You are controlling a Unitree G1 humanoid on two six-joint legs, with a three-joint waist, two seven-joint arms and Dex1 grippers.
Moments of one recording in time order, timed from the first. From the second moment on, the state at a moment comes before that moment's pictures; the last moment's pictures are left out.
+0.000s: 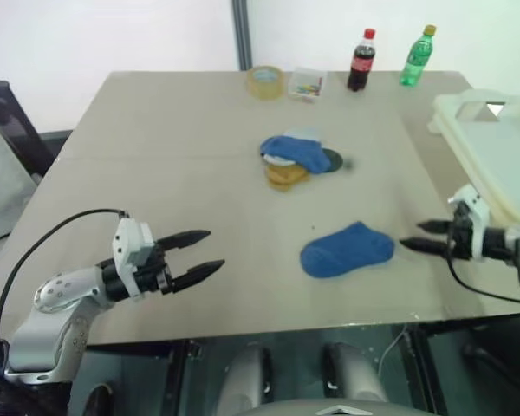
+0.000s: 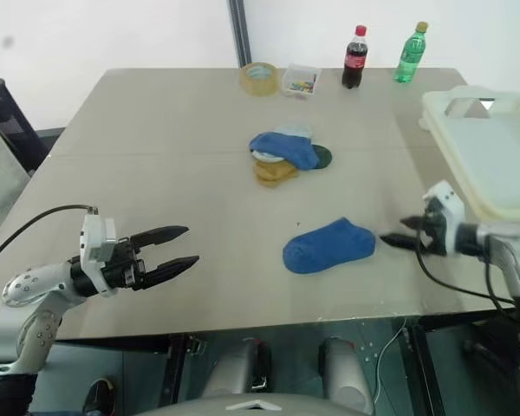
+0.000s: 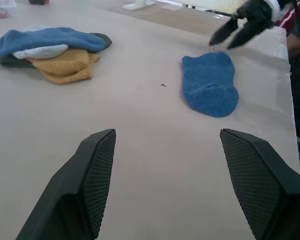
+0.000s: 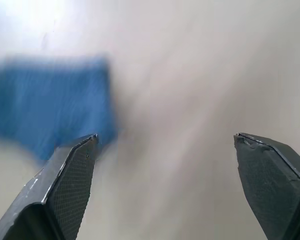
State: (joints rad) left arm 0.03 0.73 0.26 -0.18 -0.59 0.23 -1.12; right arm -0.49 -0.74 -0.07 0.23 0.47 0.73 0.97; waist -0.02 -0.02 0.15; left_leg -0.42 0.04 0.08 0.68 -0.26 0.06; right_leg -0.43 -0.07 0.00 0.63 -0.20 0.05
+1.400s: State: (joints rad) left arm -0.04 0.67 0.31 -0.23 -0.63 0.42 -0.84; right arm -1.11 -0.11 -0.24 1.18 0.33 0.32 0.63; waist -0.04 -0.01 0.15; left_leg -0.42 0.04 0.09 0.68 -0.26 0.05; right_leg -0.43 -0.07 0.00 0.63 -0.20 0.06
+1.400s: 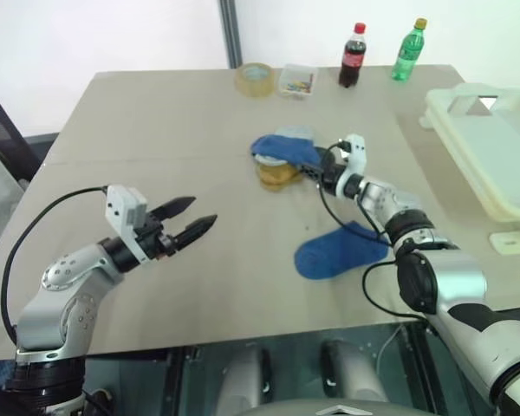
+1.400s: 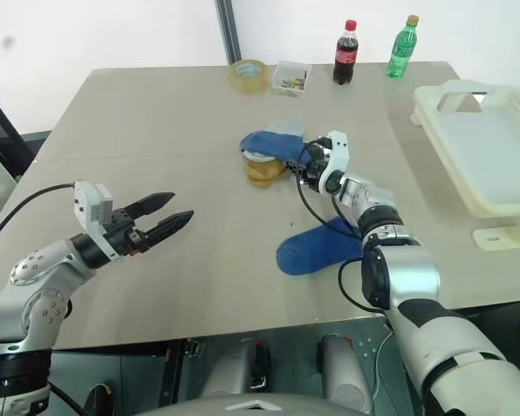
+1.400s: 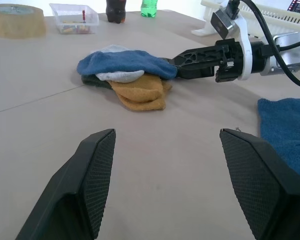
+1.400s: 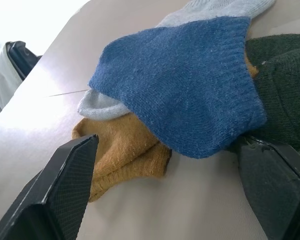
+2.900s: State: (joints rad) left arm -0.04 0.67 0.33 -0.29 -0.63 0.45 -0.83; right arm -0.70 -0.46 0.00 0.36 0.40 0.90 1.09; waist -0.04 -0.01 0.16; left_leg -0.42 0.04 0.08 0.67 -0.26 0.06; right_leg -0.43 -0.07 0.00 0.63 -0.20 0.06
